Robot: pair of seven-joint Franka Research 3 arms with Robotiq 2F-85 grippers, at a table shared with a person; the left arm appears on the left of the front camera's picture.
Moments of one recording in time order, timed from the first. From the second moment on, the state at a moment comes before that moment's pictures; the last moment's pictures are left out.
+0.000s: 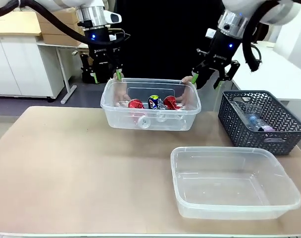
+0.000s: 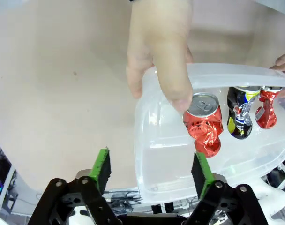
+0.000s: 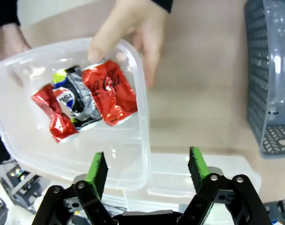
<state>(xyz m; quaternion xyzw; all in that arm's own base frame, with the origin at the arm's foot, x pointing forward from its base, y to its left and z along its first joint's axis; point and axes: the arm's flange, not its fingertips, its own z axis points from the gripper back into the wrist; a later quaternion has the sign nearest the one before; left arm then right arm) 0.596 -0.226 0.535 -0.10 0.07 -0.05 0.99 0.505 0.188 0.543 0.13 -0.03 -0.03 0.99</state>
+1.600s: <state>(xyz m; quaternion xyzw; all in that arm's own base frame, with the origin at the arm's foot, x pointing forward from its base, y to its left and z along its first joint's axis) 0.503 -0.297 0.577 -0.11 0.05 0.02 0.99 0.374 0.067 0.579 0.13 -0.01 0.04 0.99</state>
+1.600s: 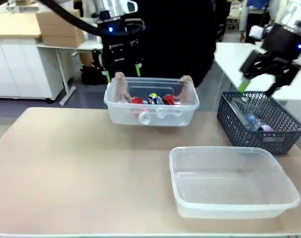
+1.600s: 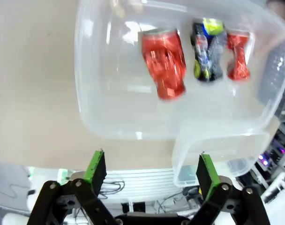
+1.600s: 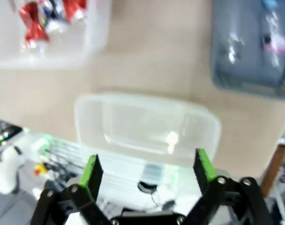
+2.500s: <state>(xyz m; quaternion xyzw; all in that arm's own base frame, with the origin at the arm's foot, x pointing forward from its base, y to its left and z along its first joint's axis) 0.432 -0.317 0.541 -0.08 0.06 -0.02 0.99 0.293 -0.002 0.546 0.14 -0.04 -0.01 0.99</state>
